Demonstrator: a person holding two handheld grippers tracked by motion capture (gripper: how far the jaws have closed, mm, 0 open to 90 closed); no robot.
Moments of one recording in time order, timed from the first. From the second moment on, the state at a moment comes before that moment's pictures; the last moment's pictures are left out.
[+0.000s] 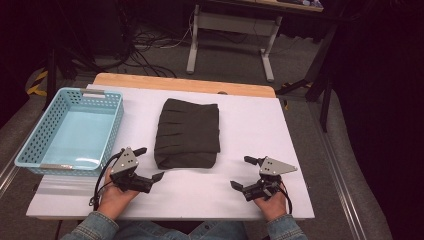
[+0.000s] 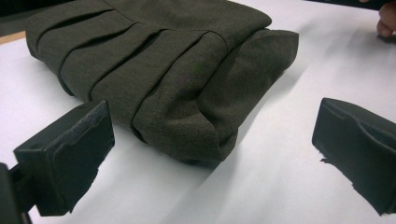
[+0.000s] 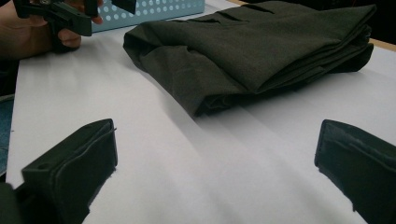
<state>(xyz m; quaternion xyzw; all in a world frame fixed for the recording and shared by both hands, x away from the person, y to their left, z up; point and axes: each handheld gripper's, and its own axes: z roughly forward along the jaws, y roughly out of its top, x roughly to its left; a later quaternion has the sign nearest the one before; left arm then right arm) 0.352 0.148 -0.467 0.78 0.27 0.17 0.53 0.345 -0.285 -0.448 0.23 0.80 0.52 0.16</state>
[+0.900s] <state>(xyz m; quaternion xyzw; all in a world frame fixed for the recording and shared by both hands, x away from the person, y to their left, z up) 0.365 0.136 -0.429 0.79 0.28 0.17 0.52 0.346 -0.283 -0.449 0.23 0.81 0.52 0.16</state>
